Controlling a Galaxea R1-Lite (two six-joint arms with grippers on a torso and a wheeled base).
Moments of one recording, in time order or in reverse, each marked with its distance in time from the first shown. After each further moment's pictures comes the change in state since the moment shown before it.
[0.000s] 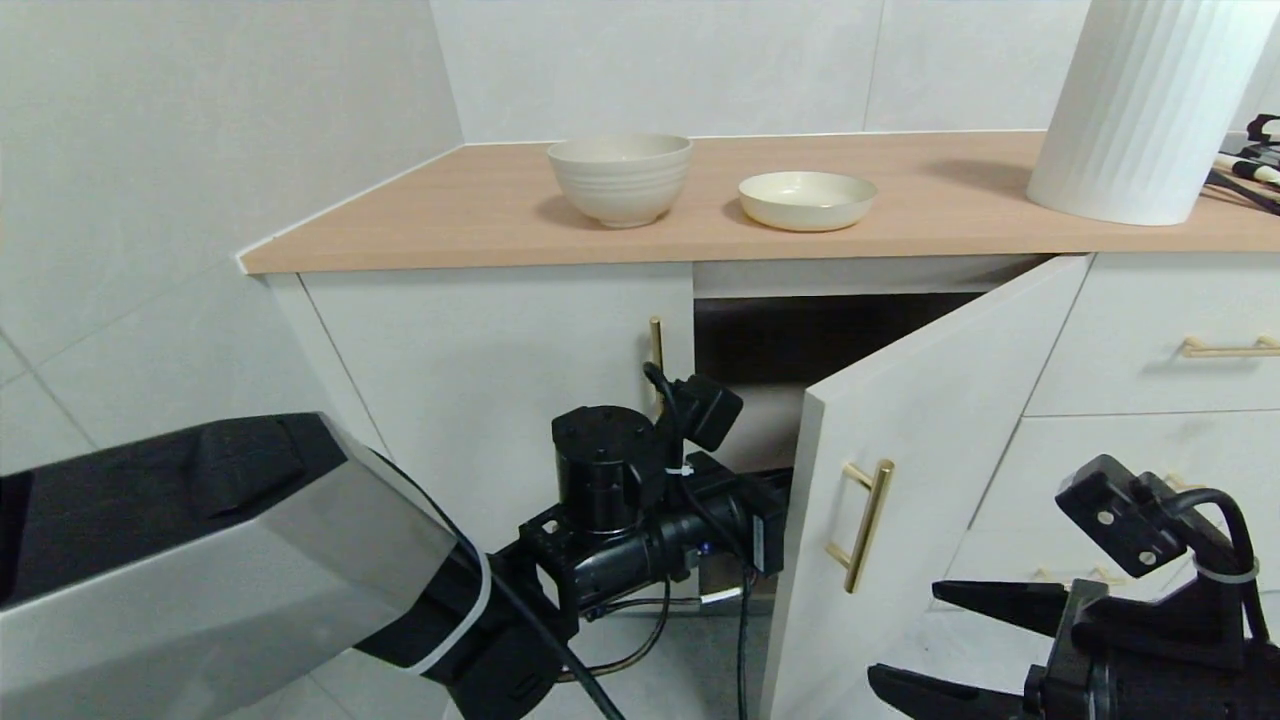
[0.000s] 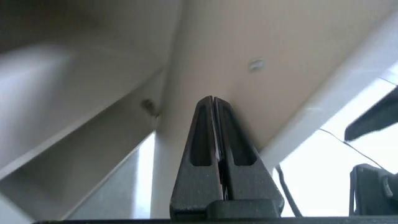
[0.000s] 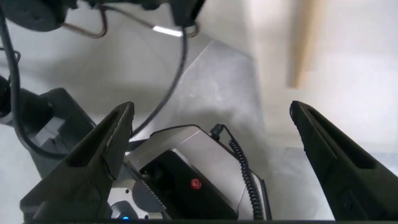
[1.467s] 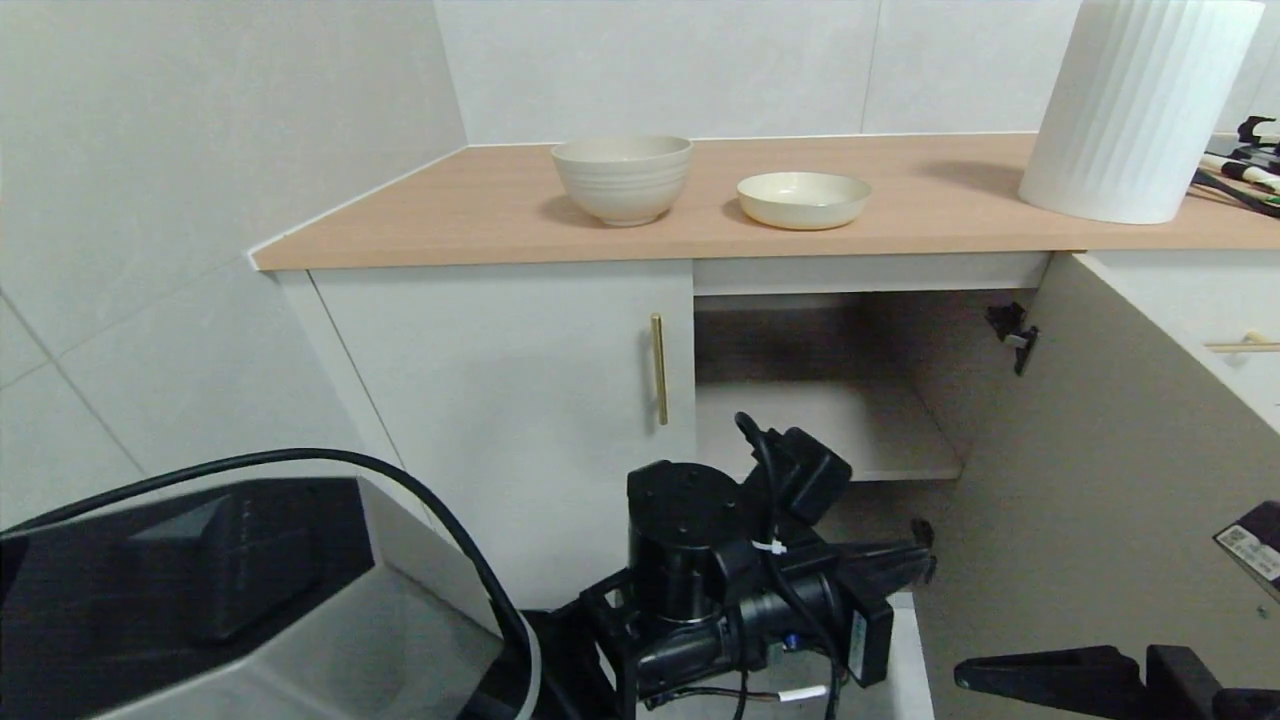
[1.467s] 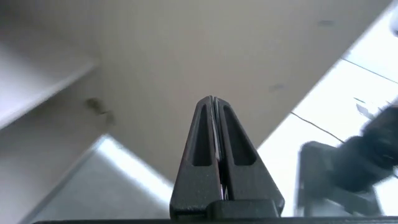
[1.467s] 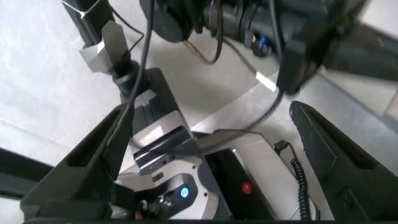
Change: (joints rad) left arm -0.166 -0.004 0.010 0.001 0.020 -0.009; right arm 0.067 -0.207 0.052 -0.003 0.294 0.000
